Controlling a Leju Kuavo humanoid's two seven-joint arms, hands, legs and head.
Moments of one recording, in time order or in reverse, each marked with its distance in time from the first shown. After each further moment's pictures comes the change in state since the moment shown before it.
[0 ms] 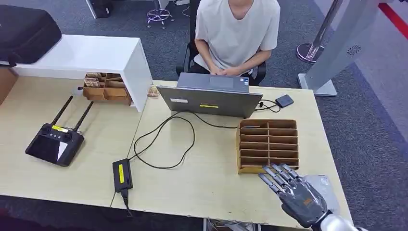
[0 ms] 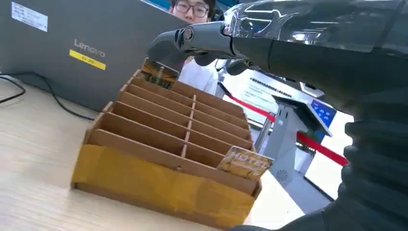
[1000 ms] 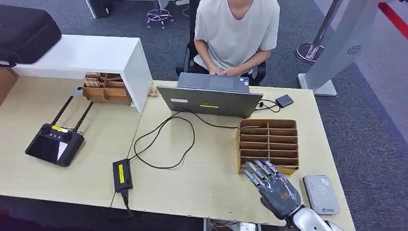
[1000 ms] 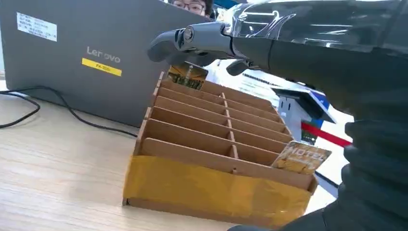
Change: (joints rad) left arm -0.007 0.000 -0.016 0.000 -0.021 -0.013 0.013; right arm -0.059 0.232 0.039 0.217 0.071 -0.095 0.013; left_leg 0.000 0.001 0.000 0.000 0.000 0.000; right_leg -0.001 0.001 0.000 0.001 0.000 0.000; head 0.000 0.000
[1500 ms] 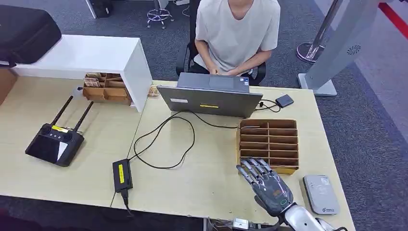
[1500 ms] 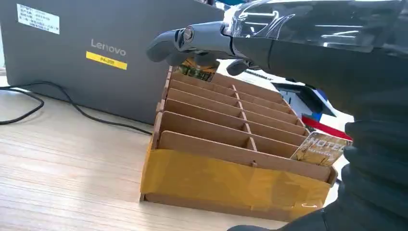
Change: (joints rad) left arm -0.001 0.000 -0.003 0.000 -0.001 -0.002 0.002; right arm -0.022 0.055 0.014 0.075 0.007 -0.014 0.005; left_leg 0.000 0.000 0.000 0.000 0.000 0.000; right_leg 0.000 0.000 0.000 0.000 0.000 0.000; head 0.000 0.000
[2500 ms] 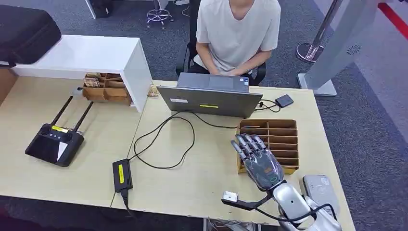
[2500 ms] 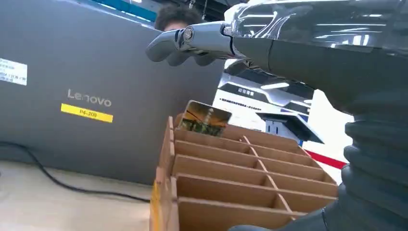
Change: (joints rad) left arm -0.011 -0.004 -0.036 0.000 -0.035 -0.021 0.014; right arm -0.168 0.145 -0.002 0.165 0.091 -0.077 0.043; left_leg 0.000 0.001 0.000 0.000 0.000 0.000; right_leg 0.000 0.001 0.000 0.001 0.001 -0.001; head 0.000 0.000
